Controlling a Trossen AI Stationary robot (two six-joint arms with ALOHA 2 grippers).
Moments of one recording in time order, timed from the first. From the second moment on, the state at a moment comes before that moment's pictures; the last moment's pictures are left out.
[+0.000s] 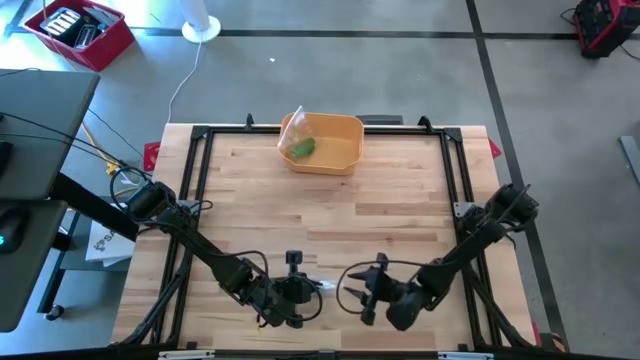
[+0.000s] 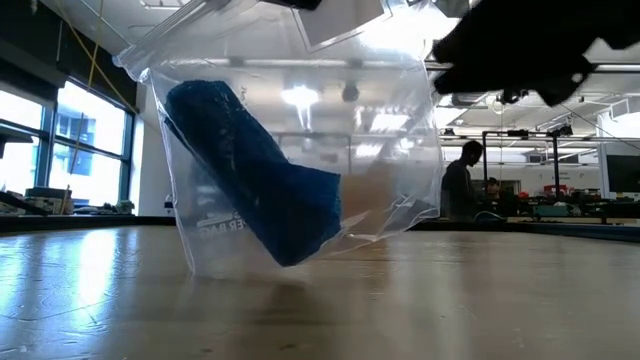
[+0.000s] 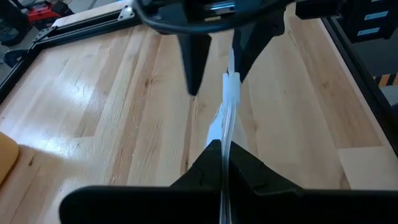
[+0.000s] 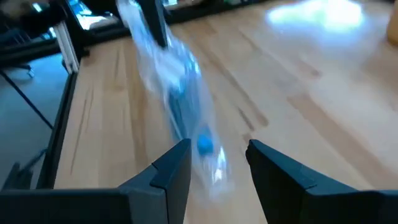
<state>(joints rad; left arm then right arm) -0.65 1.80 1.25 -0.18 -0.69 -0.23 0.74 1.78 0.96 0.16 0.86 0.67</state>
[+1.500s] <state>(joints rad) -0.65 1.80 1.20 -0.01 -0.71 -0.14 0.71 1.78 1.24 -0.06 0.78 0.31</state>
